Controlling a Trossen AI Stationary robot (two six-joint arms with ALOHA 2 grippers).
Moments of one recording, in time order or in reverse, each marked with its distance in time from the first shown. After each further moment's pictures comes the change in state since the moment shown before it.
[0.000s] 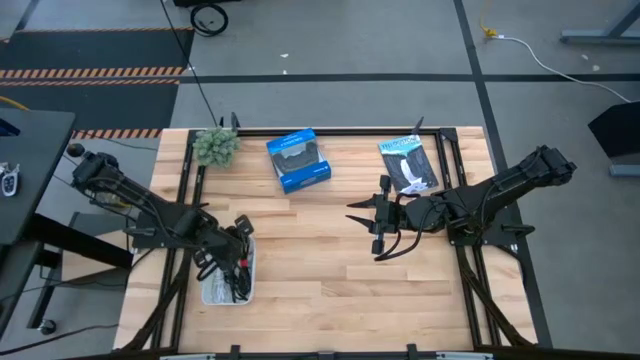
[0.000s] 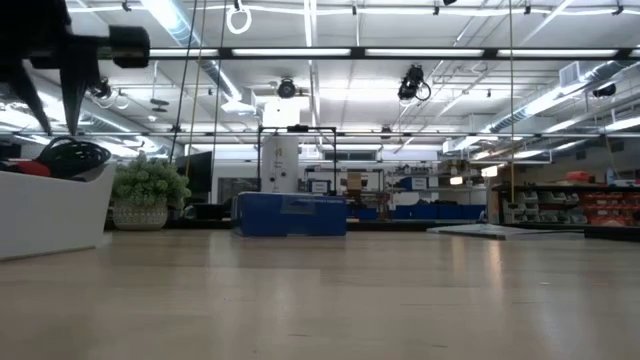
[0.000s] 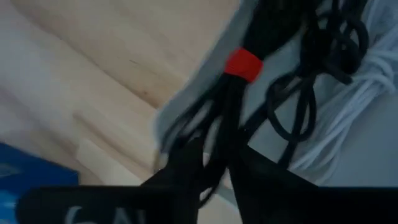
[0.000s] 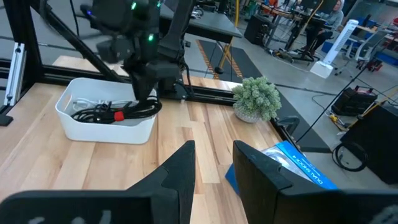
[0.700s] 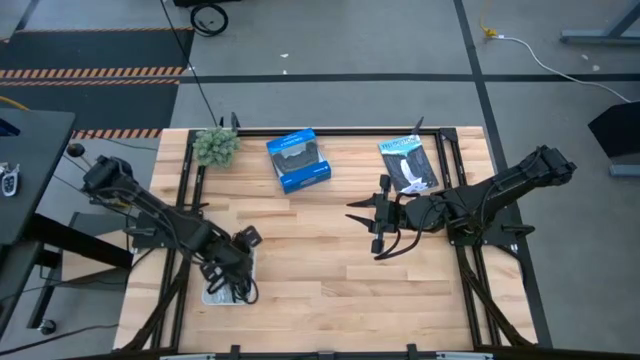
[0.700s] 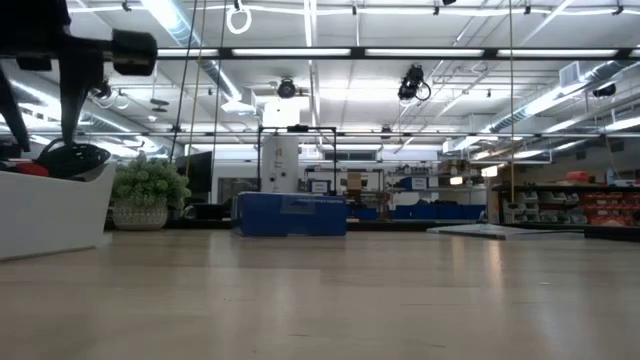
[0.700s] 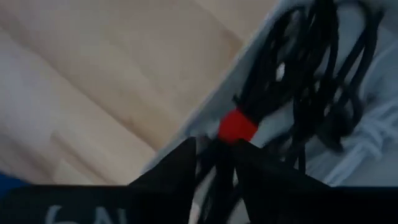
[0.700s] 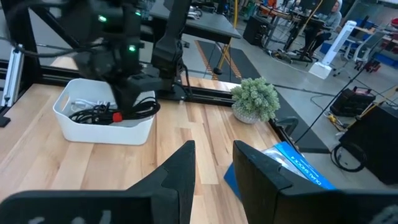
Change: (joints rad) left arm -0.064 0.192 0.073 0.064 0.013 -0.152; right arm -0.004 0.000 0.000 0.006 0.000 -0.005
